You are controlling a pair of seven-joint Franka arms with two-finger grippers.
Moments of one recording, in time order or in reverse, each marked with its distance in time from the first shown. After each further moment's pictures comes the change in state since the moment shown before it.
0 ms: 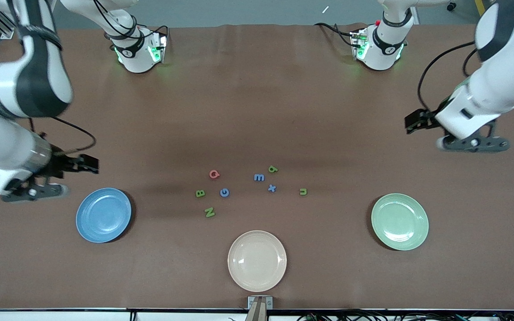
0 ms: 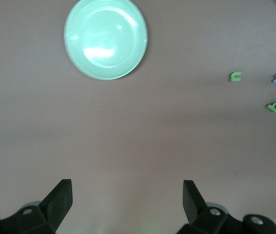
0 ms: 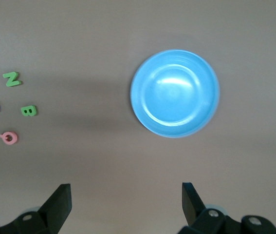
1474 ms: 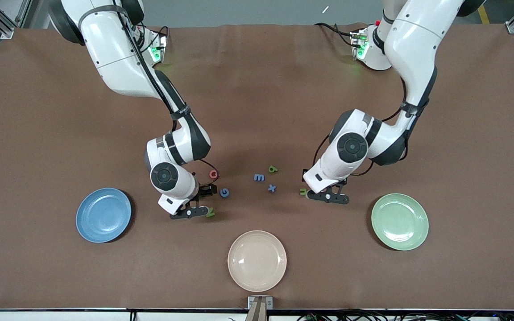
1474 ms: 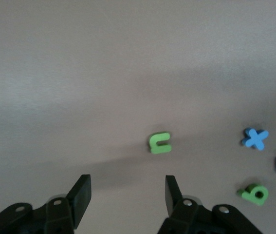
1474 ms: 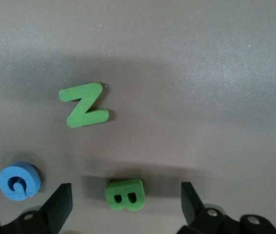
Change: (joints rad) left arm -0.292 0.518 -0.003 -0.045 0.075 0.658 -0.238; right arm 0.312 0.450 0.000 -0.023 0.140 0.503 0.255
